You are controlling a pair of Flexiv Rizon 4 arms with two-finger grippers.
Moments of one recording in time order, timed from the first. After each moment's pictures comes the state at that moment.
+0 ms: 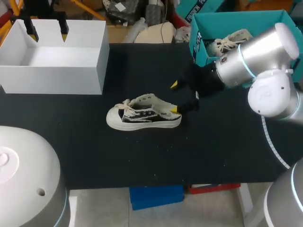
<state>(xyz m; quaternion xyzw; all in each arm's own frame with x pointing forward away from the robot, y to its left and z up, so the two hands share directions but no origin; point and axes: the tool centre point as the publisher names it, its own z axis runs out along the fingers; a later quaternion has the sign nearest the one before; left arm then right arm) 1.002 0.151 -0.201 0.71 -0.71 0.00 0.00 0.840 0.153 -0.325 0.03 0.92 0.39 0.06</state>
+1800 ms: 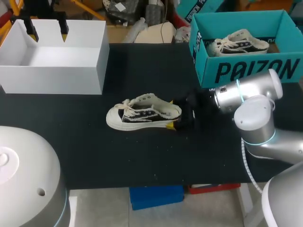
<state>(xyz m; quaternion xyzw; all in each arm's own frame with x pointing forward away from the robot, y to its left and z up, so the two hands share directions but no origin) 1.002 0.151 -0.201 0.71 -0.71 0.00 0.00 0.864 0.170 -0.442 0.03 0.86 0.51 0.00</state>
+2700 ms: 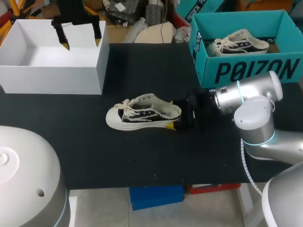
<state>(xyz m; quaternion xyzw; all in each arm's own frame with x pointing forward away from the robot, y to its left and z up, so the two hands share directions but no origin) 0.947 0.027 -0.195 0.76 -0.65 0.01 0.01 0.864 0.170 -0.444 0.03 0.85 0.52 0.01</state>
